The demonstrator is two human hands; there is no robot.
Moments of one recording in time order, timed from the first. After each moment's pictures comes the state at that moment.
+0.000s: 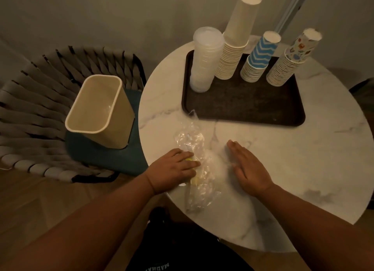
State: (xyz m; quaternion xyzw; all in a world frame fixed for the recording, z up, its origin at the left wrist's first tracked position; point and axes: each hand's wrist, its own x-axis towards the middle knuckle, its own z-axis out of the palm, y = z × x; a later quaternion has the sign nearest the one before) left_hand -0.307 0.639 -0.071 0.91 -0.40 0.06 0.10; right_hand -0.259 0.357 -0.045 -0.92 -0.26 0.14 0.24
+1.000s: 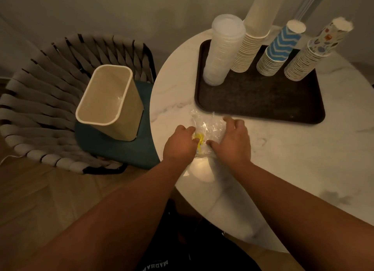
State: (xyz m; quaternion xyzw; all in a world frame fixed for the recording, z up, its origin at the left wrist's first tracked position) left_hand -0.272 0.618 -0.038 0.93 0.17 -0.11 0.30; right_hand -0.236 0.473 -0.032 -0.98 -0.06 0.06 0.20
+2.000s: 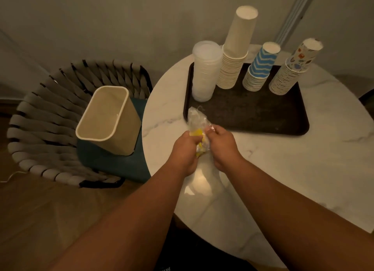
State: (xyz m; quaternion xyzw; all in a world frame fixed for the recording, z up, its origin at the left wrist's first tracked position) left_hand -0.245 0.564 0.006 0.49 0.35 -0.07 0.79; right_hand -0.211 0.476 0.005 -0.71 0.13 0.20 0.66
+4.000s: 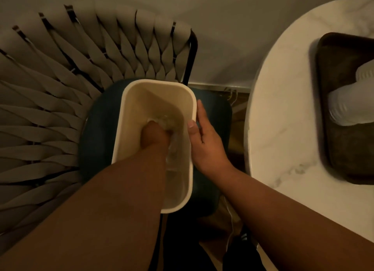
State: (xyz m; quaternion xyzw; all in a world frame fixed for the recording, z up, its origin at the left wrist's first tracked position) left_hand -0.109 0.942 -0.272 0.81 0.41 -0.18 0.37; right_hand -0.129 0.810 -0.131 -0.84 -0.02 0.24 0.49
